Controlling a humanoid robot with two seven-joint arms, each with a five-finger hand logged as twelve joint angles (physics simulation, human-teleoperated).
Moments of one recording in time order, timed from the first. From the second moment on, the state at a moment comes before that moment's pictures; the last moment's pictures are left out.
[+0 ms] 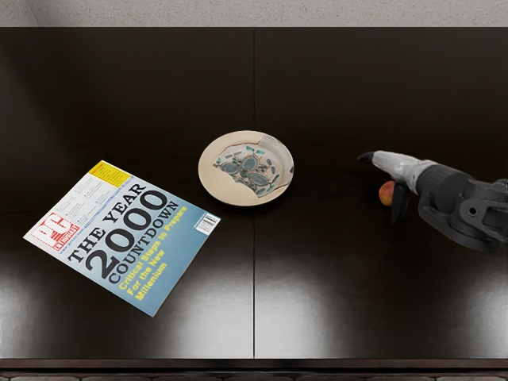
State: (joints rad) left arm -0.08 0.00 0.01 -0.15 0.01 -0.05 0.19; right arm 0.93 -0.67 0.25 1.49 -1.27 0.00 -0.61
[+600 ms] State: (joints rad) left arm -0.08 0.00 0.01 -0.15 0.01 -0.05 0.19; right arm 0.90 -0.65 0.25 1.44 -1.29 -0.04 -0.61
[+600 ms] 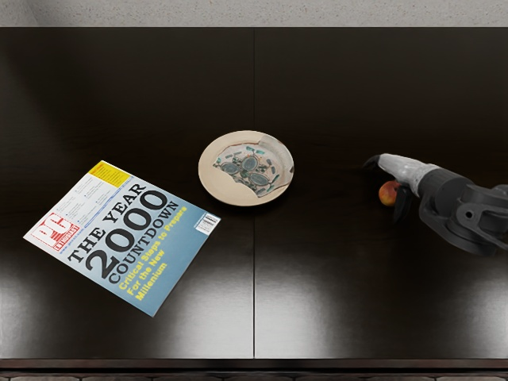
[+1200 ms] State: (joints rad) left arm -0.08 0.00 0.01 -0.15 0.01 -0.05 0.19; right arm 0.87 -0.65 0.26 1.45 -1.32 -0.07 -0.61
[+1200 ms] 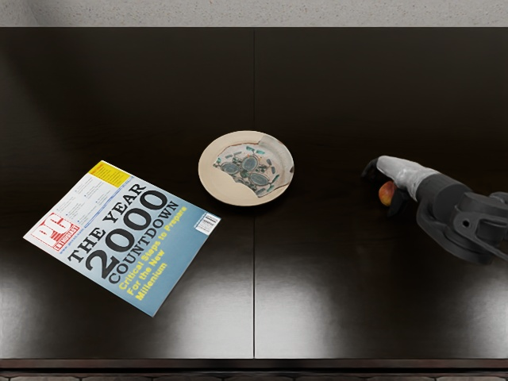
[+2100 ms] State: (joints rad) left arm -0.08 0.00 0.01 -0.15 0.01 -0.05 0.19; right arm 0.86 -0.65 0.27 1.45 -1.31 -0.07 -0.61
